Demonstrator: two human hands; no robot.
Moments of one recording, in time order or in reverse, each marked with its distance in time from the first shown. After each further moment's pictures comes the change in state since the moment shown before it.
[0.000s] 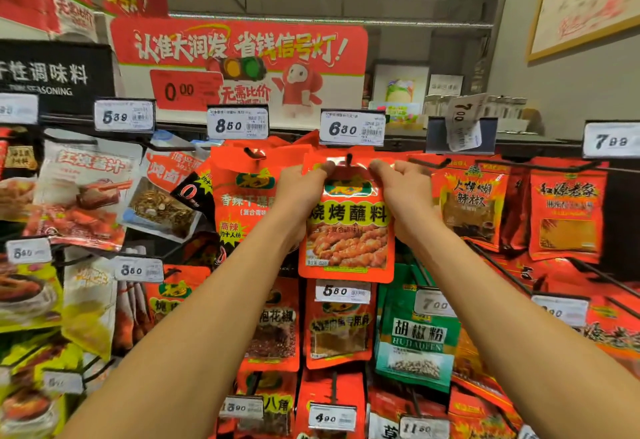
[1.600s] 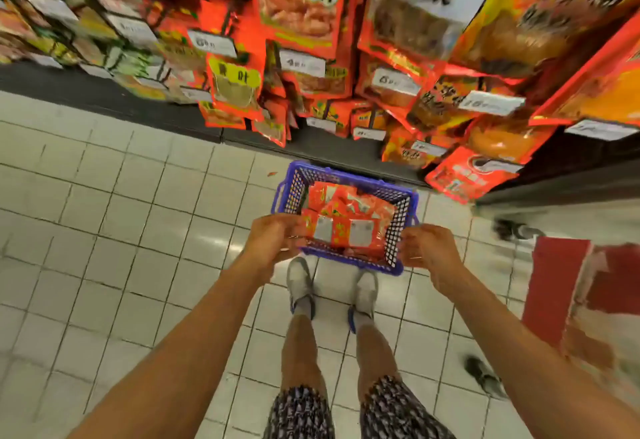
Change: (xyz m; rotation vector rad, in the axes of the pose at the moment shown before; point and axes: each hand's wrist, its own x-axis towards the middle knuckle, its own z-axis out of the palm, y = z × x) left_hand -0.488 -0.442 -0.054 0.226 0.238 -1.373; right_hand -0.490 0.432 -0.289 -0.373 -0.346 1.421
